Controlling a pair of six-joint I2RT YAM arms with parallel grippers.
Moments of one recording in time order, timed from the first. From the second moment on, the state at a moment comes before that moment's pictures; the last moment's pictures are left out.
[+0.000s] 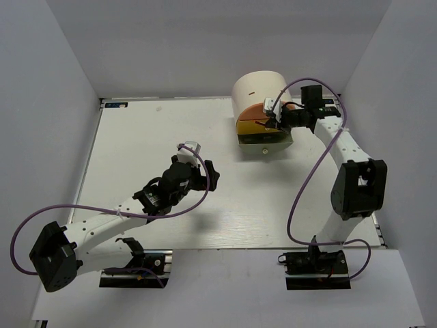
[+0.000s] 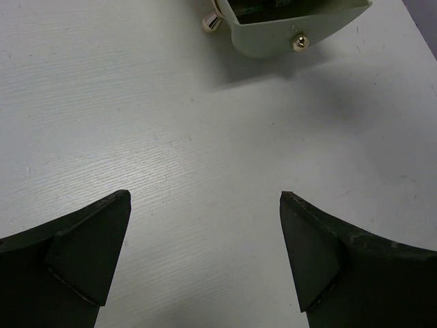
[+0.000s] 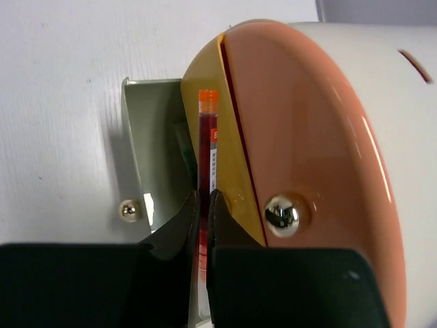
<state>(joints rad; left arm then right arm) -0.86 1.07 0.66 0.03 -0.33 -0.45 0.14 1.72 1.48 -0.56 -0.84 -1.15</state>
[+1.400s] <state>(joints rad) -0.86 1.08 0.66 0.03 -0.33 -0.45 0.20 1.71 1.41 -0.67 -0.86 -1.29</state>
